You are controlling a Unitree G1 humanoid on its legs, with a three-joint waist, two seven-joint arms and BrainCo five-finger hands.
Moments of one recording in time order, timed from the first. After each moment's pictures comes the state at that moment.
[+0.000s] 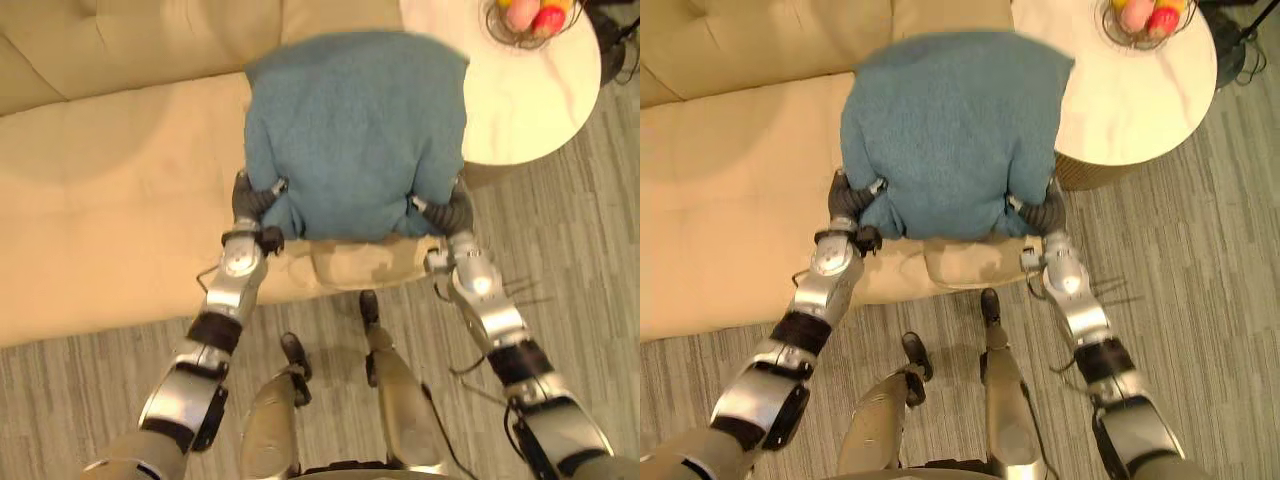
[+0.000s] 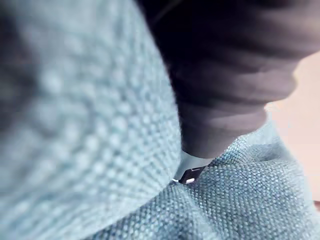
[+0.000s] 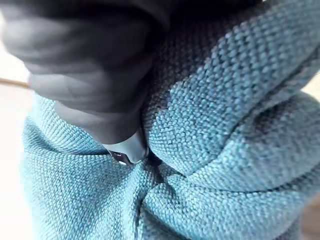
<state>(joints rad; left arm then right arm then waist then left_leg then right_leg) -0.31 0.24 -0.18 0.32 -0.38 -0.23 0.26 -0.23 -0.31 0.25 0.06 0.21 -0.19 -0.17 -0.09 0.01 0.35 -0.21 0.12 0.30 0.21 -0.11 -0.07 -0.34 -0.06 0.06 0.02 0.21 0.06</state>
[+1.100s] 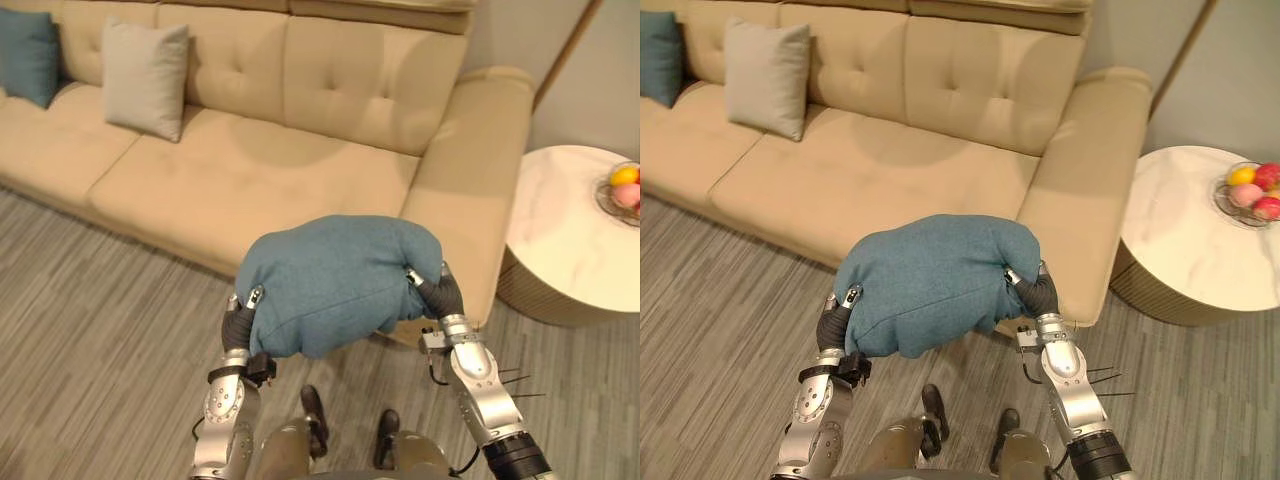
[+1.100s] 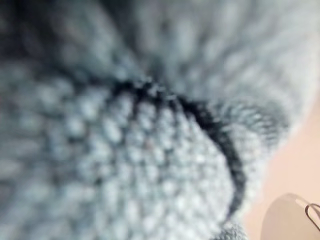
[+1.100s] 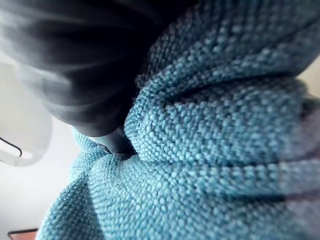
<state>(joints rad) 0.18 0.07 -0.14 0.05 -0.40 -0.27 0.10 -0.03 -0.18 0.16 0.09 0.15 -0.24 -0.11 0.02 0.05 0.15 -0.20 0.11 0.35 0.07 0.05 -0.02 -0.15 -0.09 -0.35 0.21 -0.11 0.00</state>
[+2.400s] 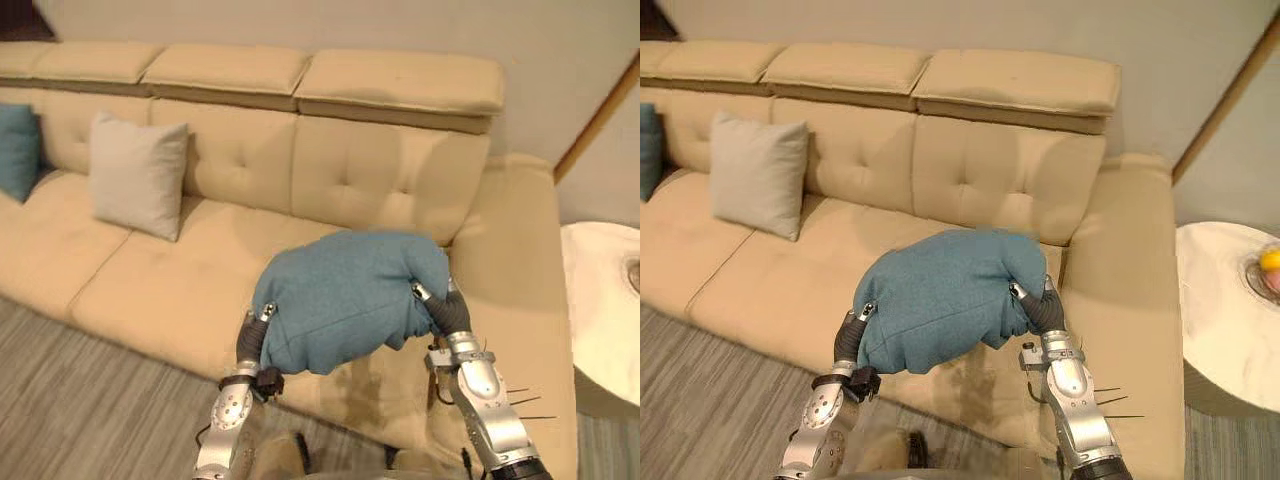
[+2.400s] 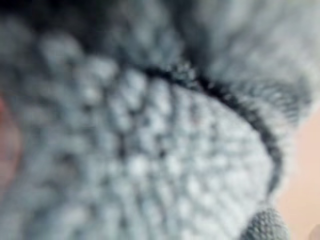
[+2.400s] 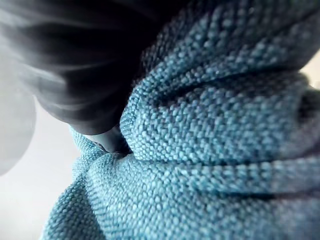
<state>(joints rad) 0.18 0.11 -0.20 0.14 -0.39 -0.25 0.09 0.10 -0.18 0.16 0.03 0.15 -0.22 -0.11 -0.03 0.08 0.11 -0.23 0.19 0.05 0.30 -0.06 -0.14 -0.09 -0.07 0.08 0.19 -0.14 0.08</state>
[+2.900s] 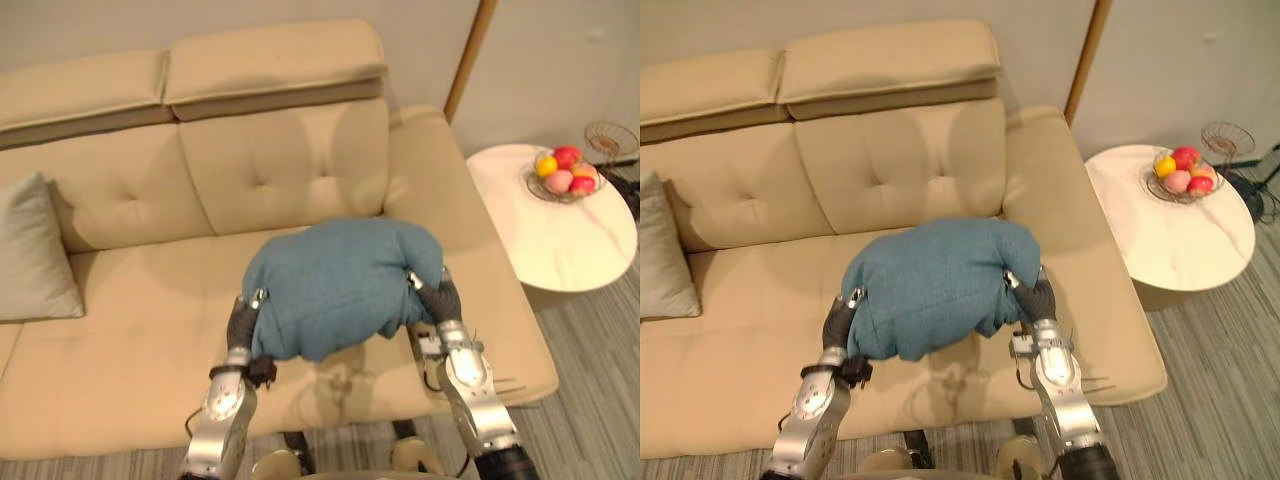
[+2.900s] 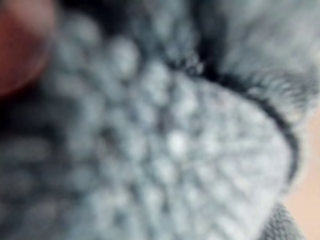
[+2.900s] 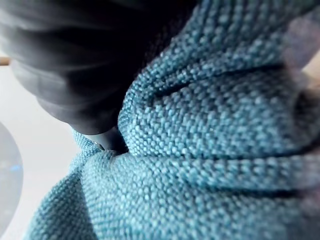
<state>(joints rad) 0.02 0.15 -0.18 0.10 -0.35 -0.25 0.16 -0.09 -0.13 0.16 0.08 0.10 -0.22 -0.18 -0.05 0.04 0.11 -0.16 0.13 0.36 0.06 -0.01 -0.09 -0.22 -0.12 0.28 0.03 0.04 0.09</state>
